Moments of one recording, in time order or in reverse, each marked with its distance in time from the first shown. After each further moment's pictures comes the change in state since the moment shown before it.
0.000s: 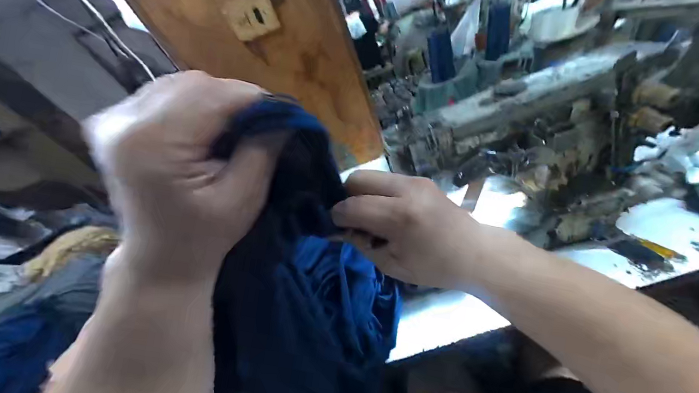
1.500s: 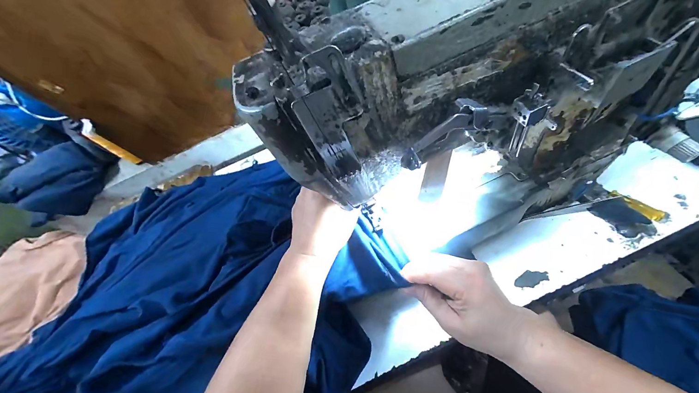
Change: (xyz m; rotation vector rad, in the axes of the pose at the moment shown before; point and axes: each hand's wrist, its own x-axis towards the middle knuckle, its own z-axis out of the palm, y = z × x) left_hand -0.111 0.020 0.288 -0.142 -0.570 -0.750; right_hand -0.218 0.056 0.030 0.089 0.019 0.701
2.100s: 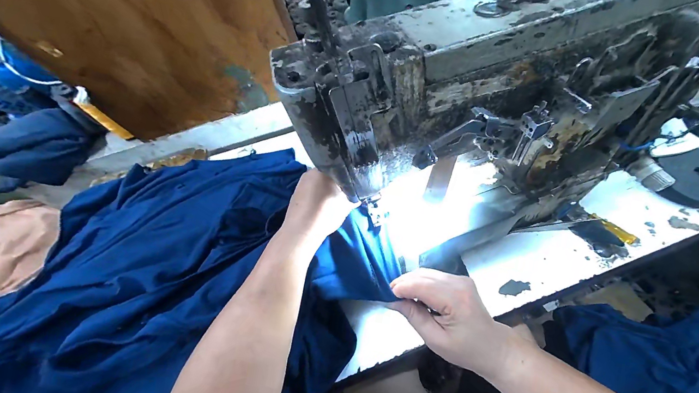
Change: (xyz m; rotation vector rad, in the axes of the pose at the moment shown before) left_hand 0.016 -0.017 0.001 -0.107 -0.132 0.014; right_hand -0.002 -0.012 0.007 0.066 -0.010 -0.044
